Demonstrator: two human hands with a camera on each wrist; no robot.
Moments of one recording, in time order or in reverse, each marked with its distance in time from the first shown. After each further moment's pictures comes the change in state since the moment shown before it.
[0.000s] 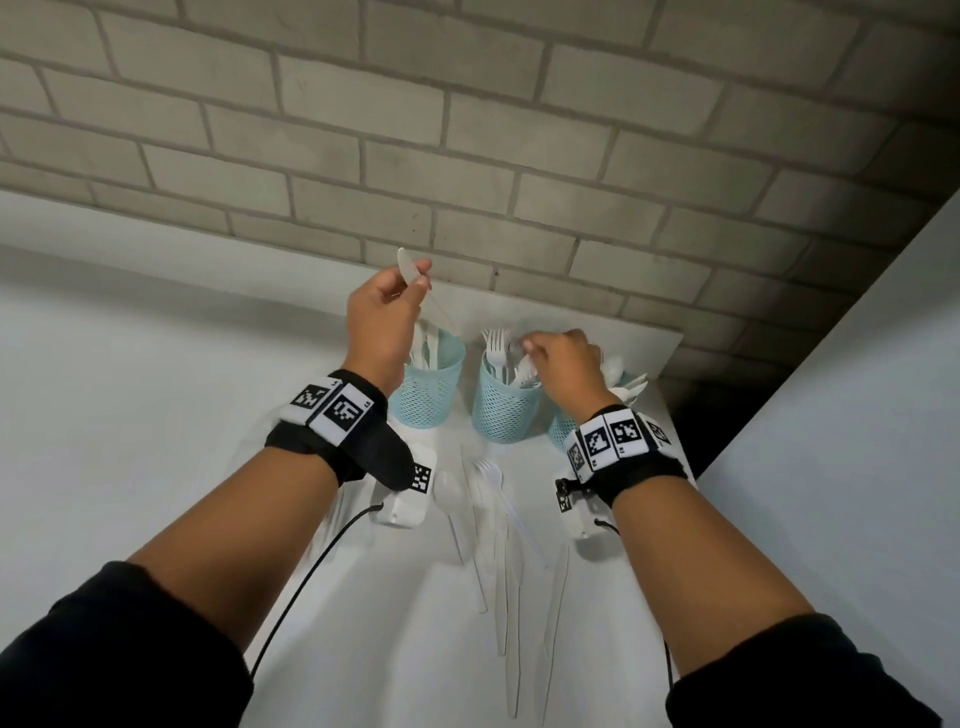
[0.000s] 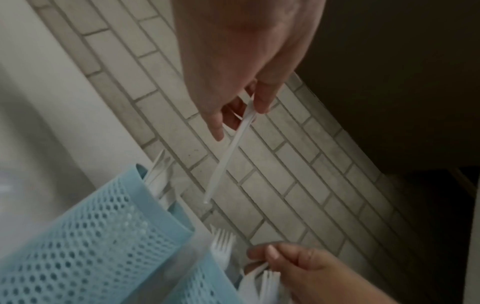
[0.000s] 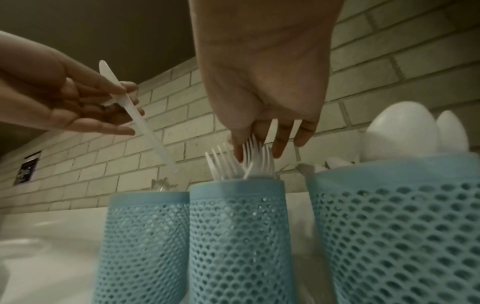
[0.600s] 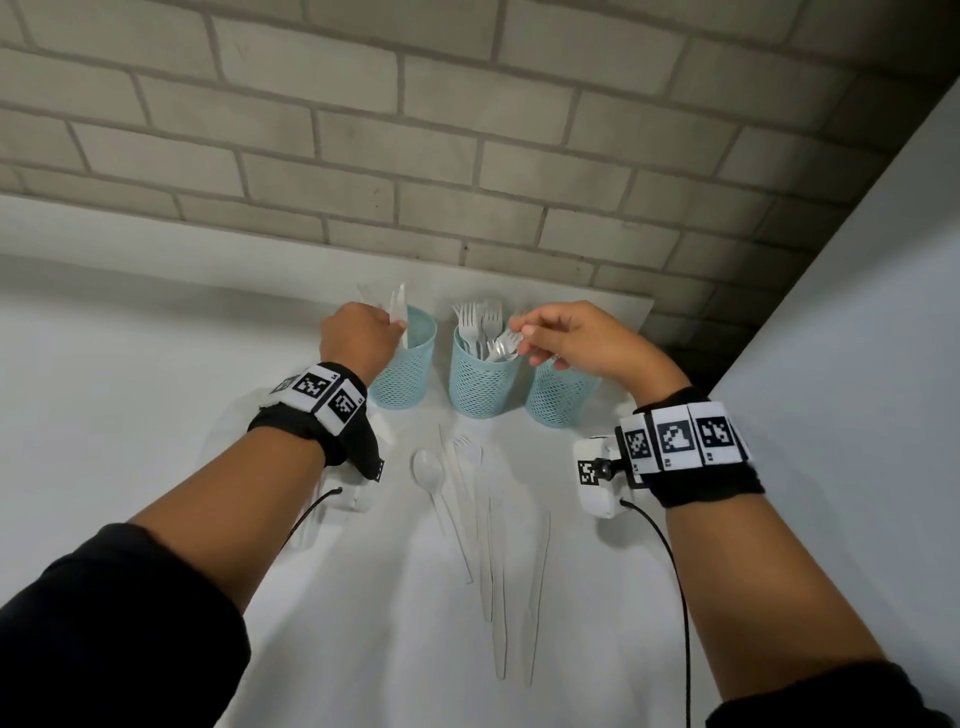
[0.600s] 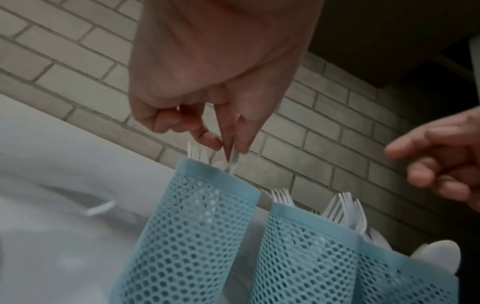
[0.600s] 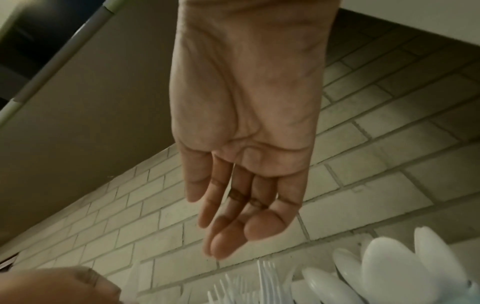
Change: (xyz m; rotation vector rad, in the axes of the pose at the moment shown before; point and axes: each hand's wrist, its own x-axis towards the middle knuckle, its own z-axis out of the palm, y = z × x) left_hand 0.010 -0.037 -0.012 1.196 -0.190 -0.058; right_hand -0.044 0.002 -0.070 0.572 -0.325 0.004
